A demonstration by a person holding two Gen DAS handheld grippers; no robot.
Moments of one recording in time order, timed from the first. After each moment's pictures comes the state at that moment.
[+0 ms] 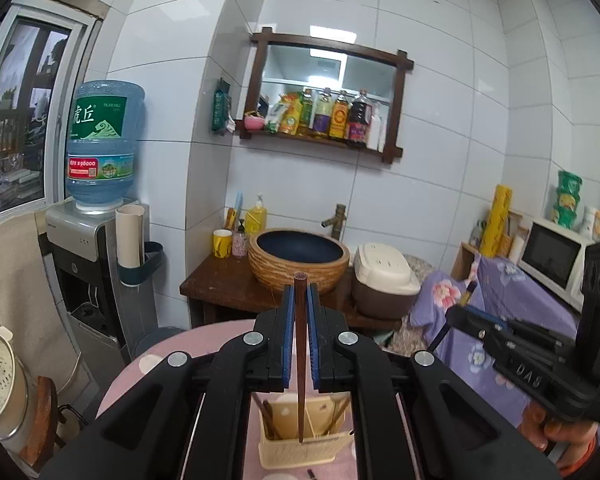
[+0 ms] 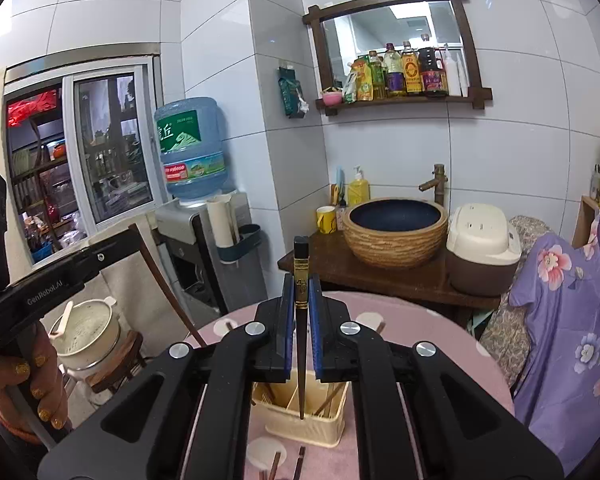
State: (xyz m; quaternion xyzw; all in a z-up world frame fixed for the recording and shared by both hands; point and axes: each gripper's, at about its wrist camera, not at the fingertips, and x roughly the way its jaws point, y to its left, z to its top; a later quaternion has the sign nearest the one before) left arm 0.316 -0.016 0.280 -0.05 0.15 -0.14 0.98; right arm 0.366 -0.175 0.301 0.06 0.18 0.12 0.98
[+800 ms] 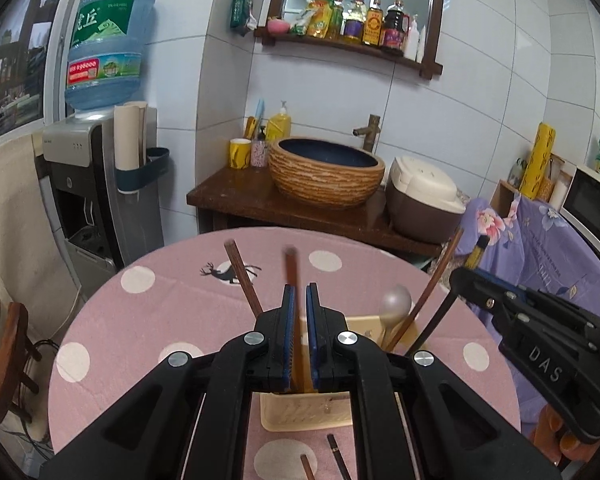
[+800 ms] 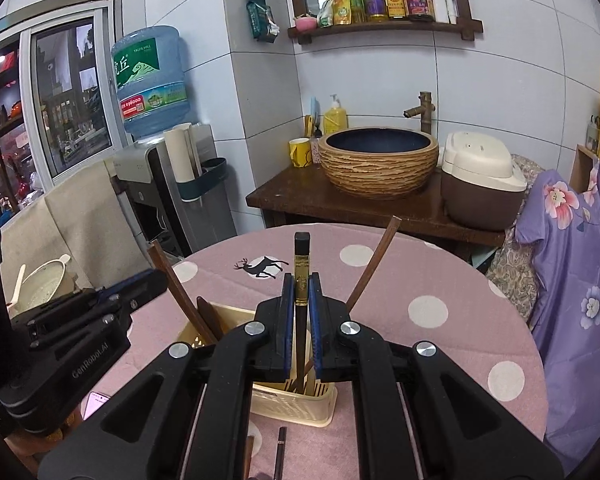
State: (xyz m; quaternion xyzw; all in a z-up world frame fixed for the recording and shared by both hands) left arm 0.376 -0.035 0.136 -0.05 0.28 -0.11 0.95; right arm 0.430 -0.158 0.170 0.05 0.27 0.07 0.96
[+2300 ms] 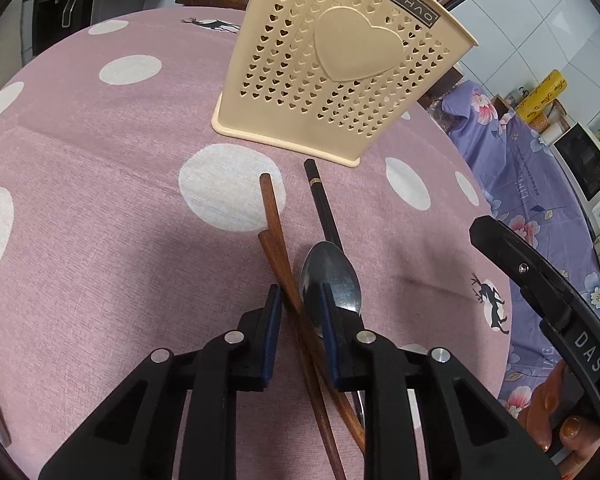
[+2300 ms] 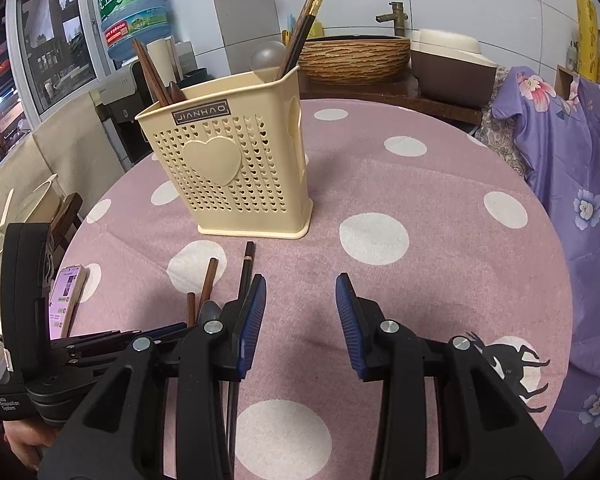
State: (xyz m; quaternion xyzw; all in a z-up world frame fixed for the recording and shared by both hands) left arm 0.299 -0.044 -0.044 -0.14 0.50 -0.16 0.84; right arm 0.319 -0.170 0.027 0.07 0.38 0.05 0.92
